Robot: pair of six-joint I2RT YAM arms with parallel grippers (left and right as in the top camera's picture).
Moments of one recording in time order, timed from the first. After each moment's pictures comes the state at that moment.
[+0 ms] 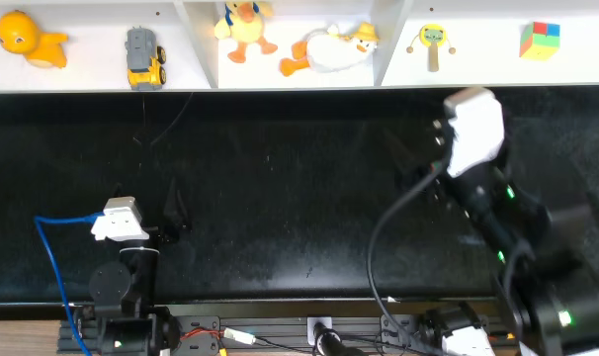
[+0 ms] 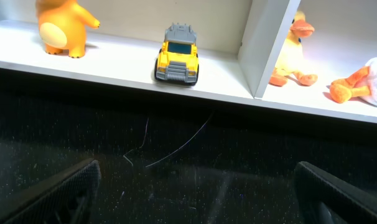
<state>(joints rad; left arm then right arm) 0.05 0.01 0.01 -0.08 0.02 -0.16 0.25 0.82 1.20 -0.72 -0.17 -0.11</state>
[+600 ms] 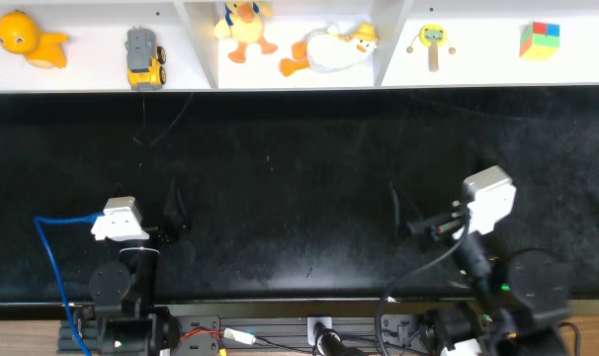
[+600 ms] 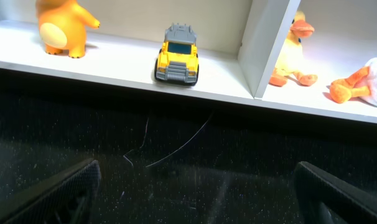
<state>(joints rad) 0.05 0.01 0.01 -0.08 0.02 -0.16 0.25 0.37 0.67 -0.40 -0.17 0.04</state>
